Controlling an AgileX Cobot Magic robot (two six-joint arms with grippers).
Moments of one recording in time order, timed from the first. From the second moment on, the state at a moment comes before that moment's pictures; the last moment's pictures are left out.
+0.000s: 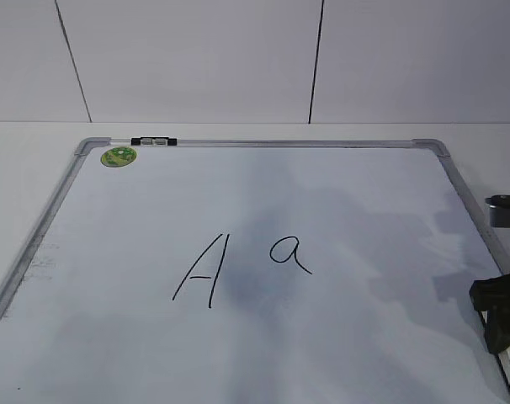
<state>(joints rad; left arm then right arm) 0.01 0.01 -0.51 0.04 1.10 -0.03 0.14 1.55 -0.77 -0.08 0.88 0.26</state>
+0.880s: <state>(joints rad) 0.01 0.01 -0.51 0.04 1.10 -0.03 0.14 1.49 -0.87 -0.07 1.01 0.26</state>
